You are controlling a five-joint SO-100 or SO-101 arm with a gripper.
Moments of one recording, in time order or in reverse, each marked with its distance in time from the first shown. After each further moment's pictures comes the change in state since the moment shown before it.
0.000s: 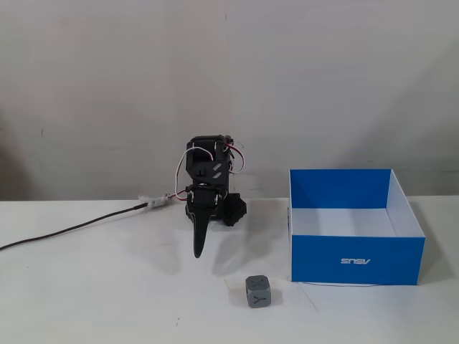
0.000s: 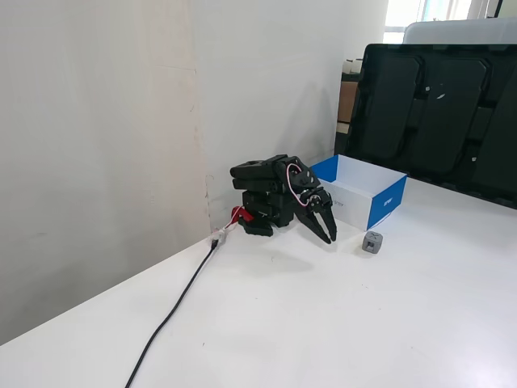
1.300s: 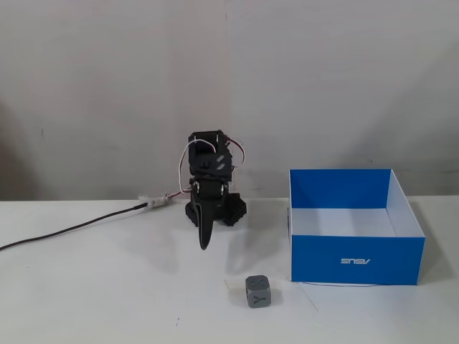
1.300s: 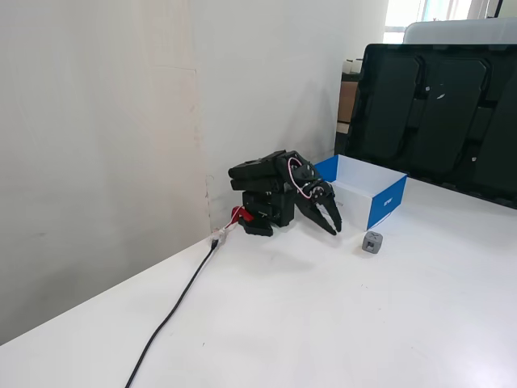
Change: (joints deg) arm -4.7 -2.2 -7.5 1.1 0.0
